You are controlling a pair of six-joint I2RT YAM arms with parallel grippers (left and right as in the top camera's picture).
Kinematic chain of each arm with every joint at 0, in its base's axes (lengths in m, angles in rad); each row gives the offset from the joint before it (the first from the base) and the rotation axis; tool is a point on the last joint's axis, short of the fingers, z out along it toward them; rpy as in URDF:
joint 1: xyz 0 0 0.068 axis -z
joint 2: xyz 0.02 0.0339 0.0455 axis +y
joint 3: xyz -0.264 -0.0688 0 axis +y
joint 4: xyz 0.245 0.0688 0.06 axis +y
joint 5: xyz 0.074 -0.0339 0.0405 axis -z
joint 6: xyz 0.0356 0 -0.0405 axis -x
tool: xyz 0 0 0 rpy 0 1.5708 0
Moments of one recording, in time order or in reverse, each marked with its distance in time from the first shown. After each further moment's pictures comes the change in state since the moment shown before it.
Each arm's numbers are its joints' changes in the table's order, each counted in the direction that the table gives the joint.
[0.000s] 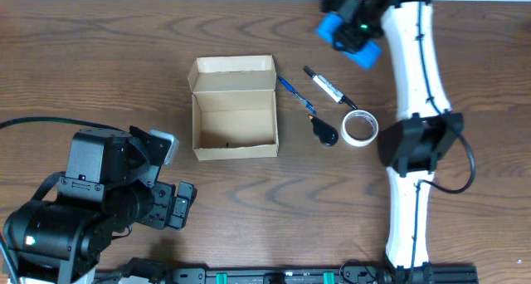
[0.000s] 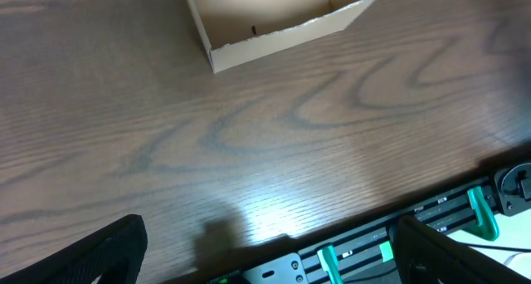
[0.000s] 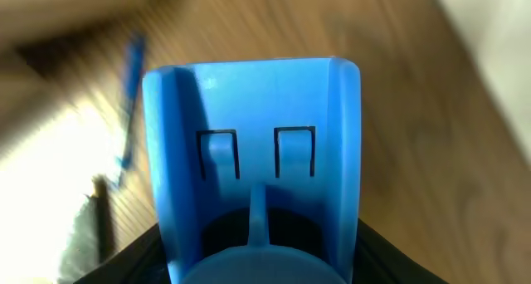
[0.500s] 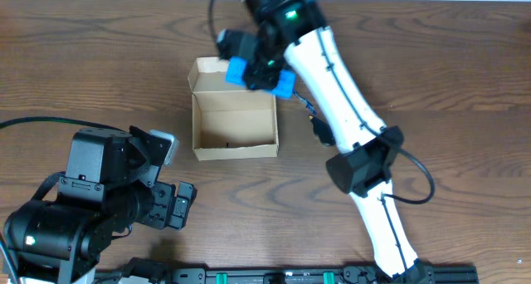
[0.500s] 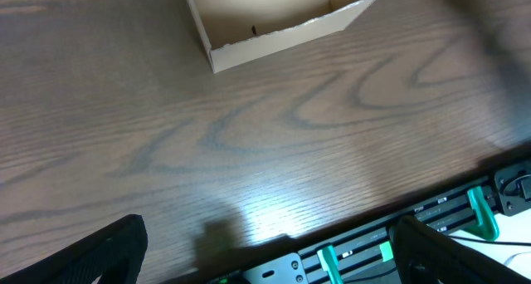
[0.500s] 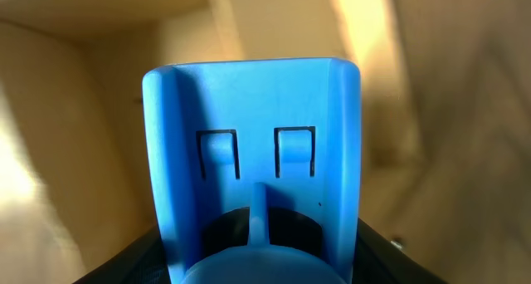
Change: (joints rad) left arm 0.000 0.000 0.000 0.000 0.000 0.000; right arm -0.430 0.000 -0.035 0.116 -0.032 -0.039
